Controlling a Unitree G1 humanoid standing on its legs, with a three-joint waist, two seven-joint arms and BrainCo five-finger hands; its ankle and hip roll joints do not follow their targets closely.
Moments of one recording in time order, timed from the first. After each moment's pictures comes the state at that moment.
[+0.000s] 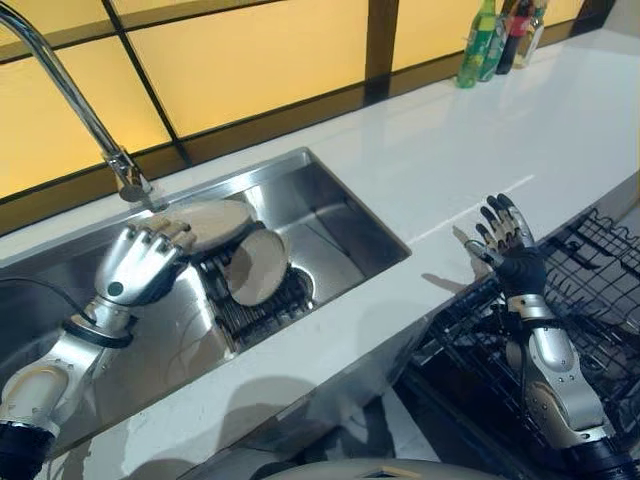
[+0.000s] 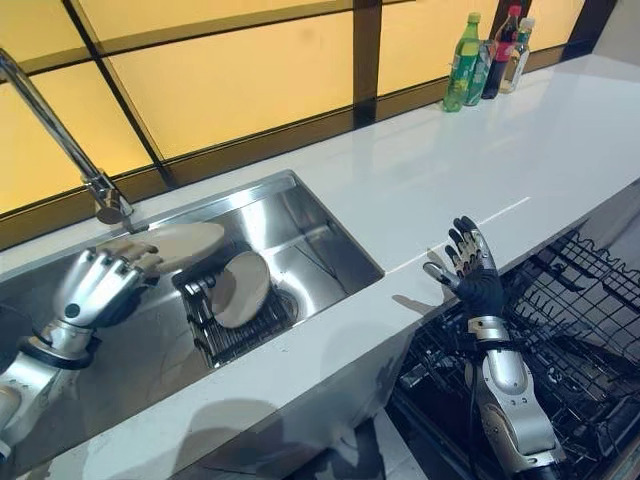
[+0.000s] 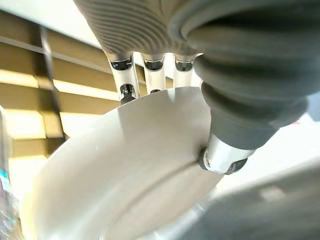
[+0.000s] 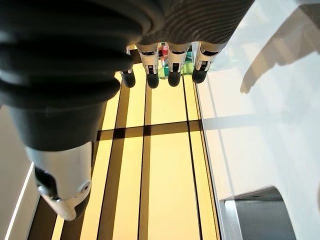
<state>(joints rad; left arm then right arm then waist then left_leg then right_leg) 0.11 0.96 0.02 0.07 1.05 -0.25 0.83 0.10 -0.55 0.08 -0.20 0.56 -0.25 -0.18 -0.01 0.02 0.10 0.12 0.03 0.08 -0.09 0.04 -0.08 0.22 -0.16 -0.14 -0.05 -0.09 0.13</state>
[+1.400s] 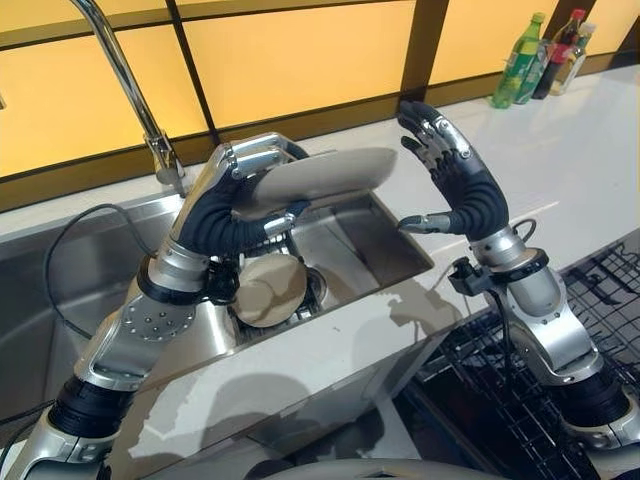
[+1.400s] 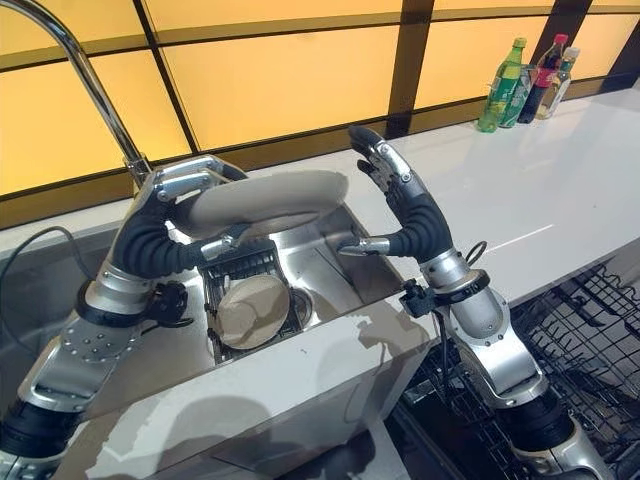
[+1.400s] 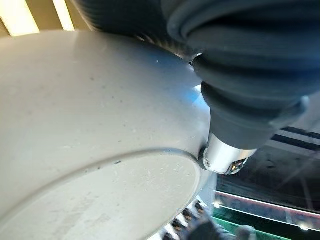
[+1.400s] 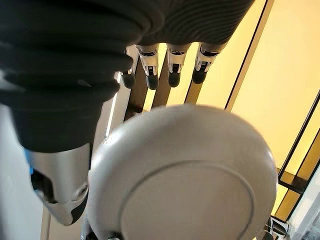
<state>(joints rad) -0.24 0.73 -0.15 -0.42 0.10 -0.51 0.16 -0.29 -0.65 0.23 -0.40 0.38 -0.22 0.05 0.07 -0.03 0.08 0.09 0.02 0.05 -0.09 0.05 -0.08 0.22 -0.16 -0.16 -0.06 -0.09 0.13</state>
